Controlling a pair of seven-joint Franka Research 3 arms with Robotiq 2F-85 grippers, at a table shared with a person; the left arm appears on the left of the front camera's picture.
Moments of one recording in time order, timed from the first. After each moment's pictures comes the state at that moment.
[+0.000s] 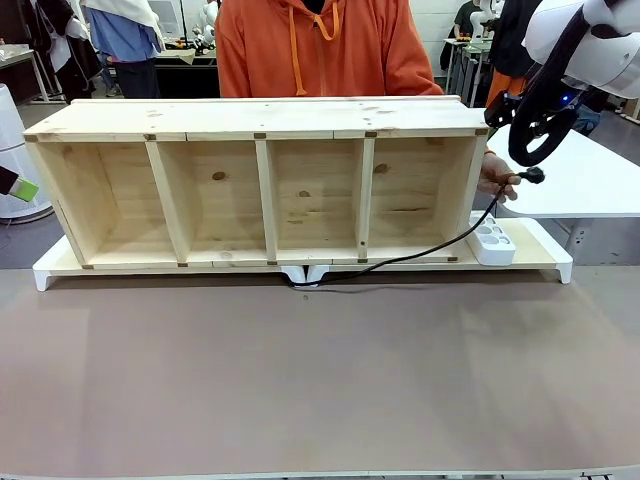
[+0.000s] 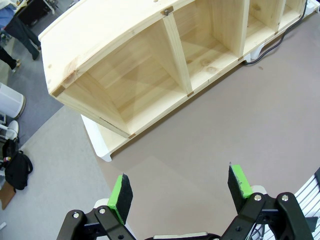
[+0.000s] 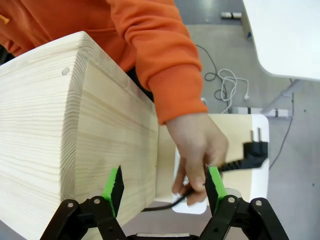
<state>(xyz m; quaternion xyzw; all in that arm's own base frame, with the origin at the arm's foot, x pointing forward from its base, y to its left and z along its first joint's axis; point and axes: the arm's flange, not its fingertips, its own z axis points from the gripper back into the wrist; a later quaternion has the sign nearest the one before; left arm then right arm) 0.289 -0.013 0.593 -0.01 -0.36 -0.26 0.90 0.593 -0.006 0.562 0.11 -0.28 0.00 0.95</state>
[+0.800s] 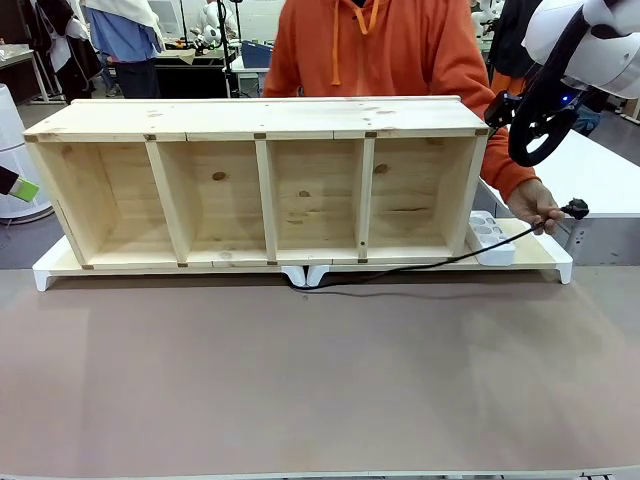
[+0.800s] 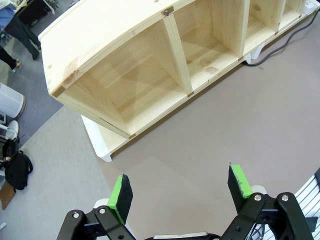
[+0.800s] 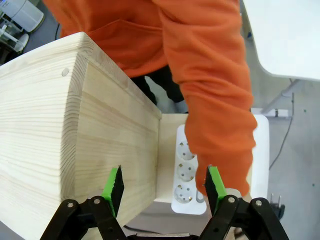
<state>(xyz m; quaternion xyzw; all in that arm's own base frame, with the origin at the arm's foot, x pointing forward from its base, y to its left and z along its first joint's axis) 0.289 -0.013 0.593 -0.01 -0.36 -0.26 0.90 0.593 -0.006 0.562 0.11 -0.28 0.00 0.95</state>
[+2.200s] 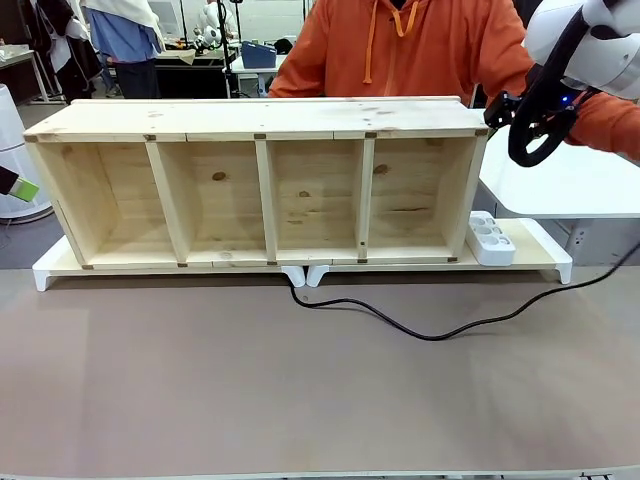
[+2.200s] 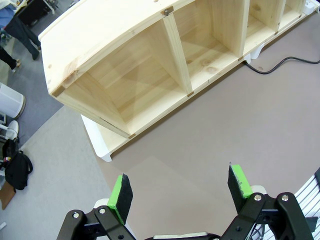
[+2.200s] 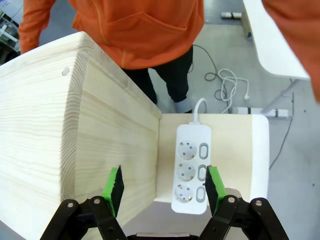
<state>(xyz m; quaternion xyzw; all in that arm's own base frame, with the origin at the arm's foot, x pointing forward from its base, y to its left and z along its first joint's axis) 0.289 -0.013 0.593 -0.01 -0.36 -0.26 0.90 0.593 -0.006 0.562 0.11 -0.28 0.00 0.95</state>
